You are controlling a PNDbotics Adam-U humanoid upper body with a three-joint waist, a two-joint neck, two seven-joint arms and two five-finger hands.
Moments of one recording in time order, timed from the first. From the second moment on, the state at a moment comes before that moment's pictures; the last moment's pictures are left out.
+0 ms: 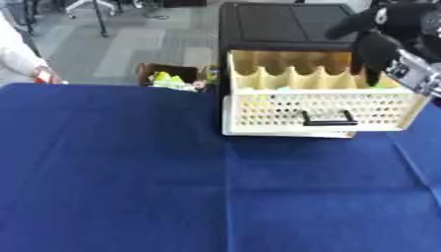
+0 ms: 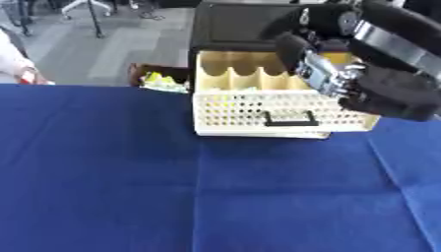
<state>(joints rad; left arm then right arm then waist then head) -0.74 0.58 0.07 -1.90 0.74 -0.12 -0.24 -0.91 -1.02 0.44 -1.99 -0.03 0.08 0.21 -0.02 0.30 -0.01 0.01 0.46</state>
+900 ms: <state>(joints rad) -0.45 0.50 0.15 -1.98 0.61 -0.09 -0.36 -0.80 -1.07 0.49 -1.99 -0.17 0.09 0.48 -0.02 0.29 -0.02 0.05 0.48</state>
